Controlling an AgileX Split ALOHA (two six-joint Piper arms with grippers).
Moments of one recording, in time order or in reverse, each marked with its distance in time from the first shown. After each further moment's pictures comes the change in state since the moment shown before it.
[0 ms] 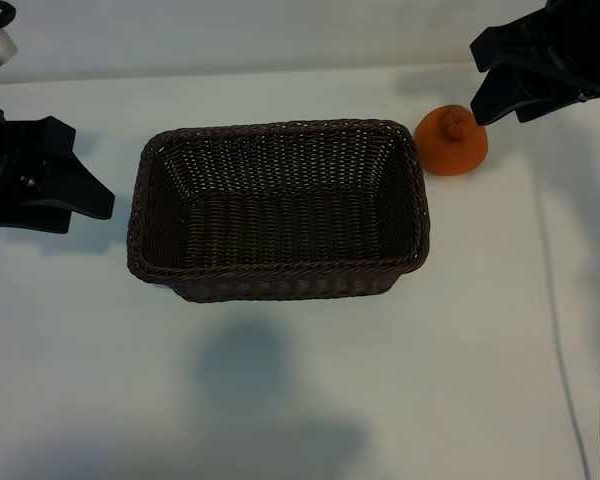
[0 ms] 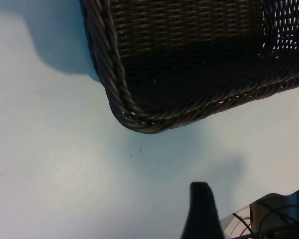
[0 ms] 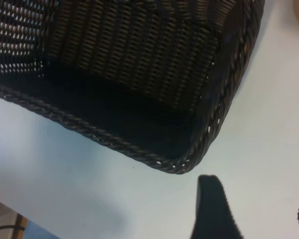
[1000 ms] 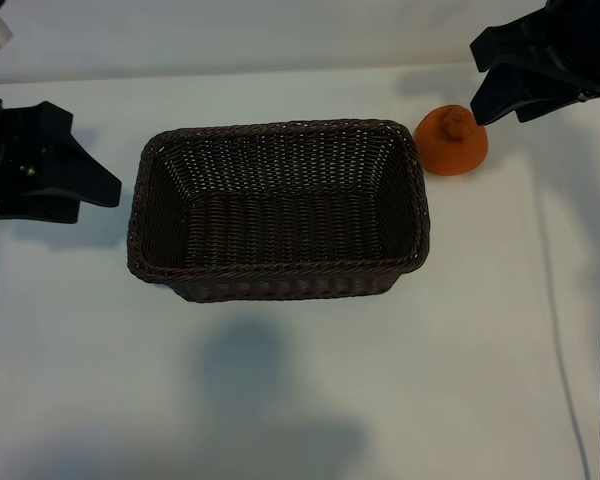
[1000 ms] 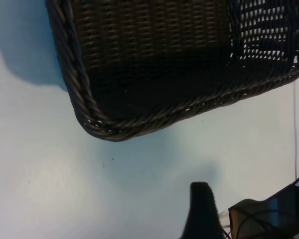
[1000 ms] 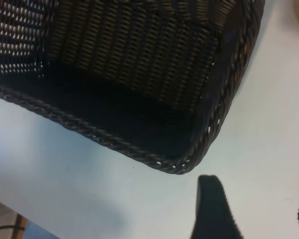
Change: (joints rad) left arm 0.000 -0.044 0.001 -0.067 0.000 0.003; right arm 0.000 0.000 0.000 0.000 -0.001 -0.001
